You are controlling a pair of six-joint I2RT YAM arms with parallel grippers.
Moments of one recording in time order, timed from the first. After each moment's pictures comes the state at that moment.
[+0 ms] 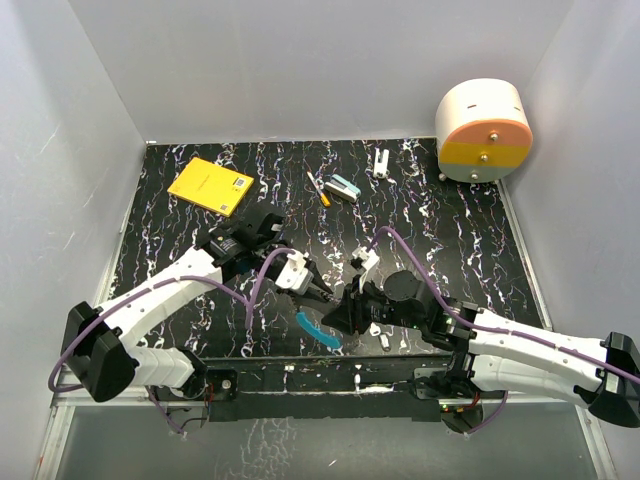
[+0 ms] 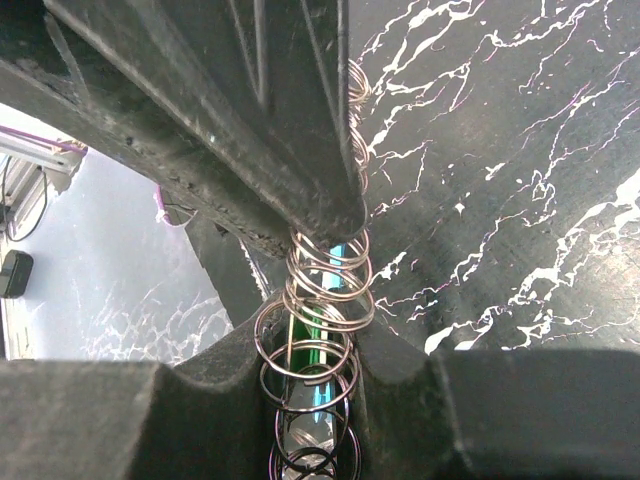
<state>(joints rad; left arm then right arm) -0.74 1.28 1.05 -0.61 1.14 1.10 1.09 0.84 0.55 -0.06 -0.13 0.58</state>
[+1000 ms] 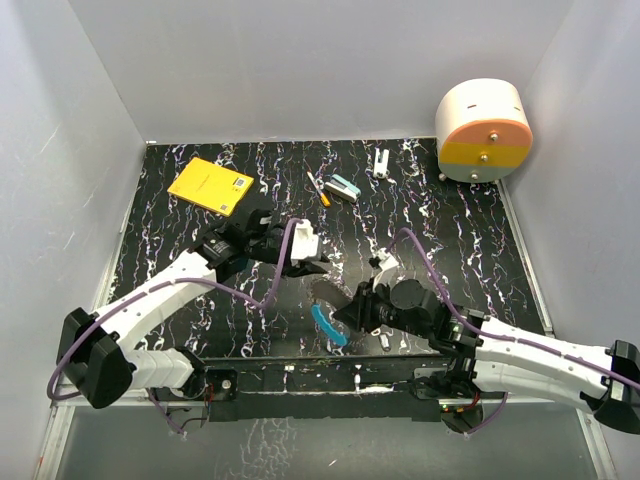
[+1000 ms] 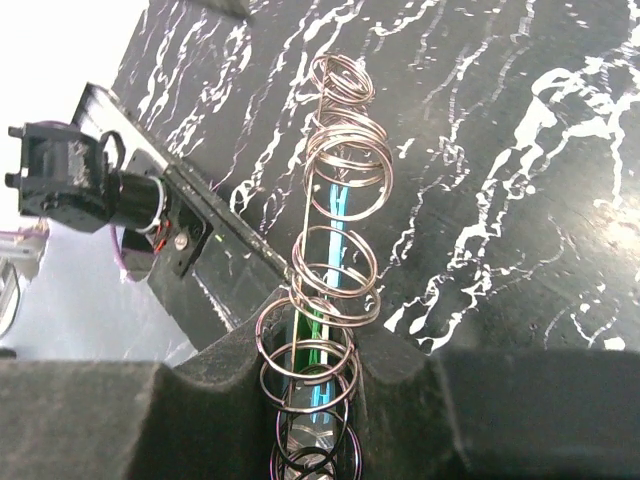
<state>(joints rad) -0.70 1.26 1.00 -0.33 0.88 0.72 1.09 0.77 0.47 -0.09 0.05 0.70</state>
